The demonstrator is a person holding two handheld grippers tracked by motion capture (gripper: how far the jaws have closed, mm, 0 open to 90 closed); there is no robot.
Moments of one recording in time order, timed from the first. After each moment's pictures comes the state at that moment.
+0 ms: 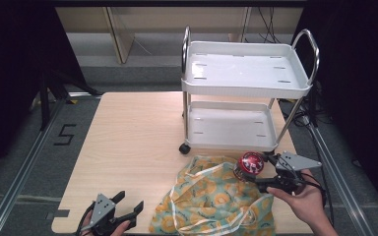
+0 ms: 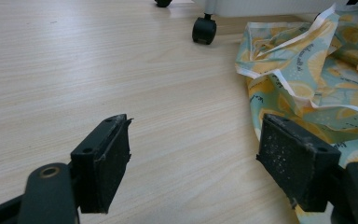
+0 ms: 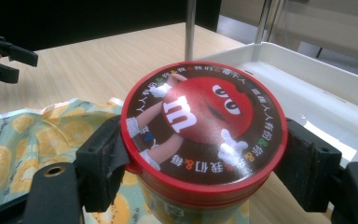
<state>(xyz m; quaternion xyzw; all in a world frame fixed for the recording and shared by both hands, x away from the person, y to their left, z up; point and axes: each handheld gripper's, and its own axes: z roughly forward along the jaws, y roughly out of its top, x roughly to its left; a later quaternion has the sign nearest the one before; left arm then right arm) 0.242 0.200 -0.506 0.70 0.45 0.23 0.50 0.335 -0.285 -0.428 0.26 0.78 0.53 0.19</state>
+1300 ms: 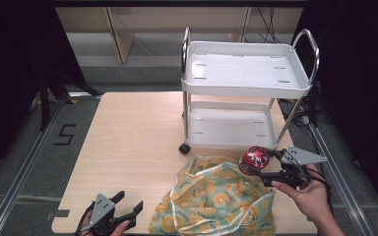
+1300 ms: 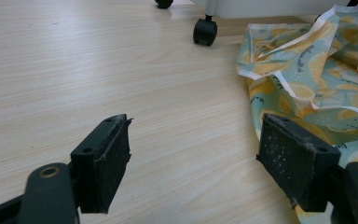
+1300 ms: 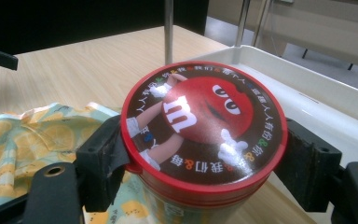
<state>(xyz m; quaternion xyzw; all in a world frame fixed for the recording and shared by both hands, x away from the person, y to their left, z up) 0.242 0.202 -0.505 0.70 0.45 0.24 0.50 0.344 -0.298 -0.420 0.27 0.78 0.53 0.20</state>
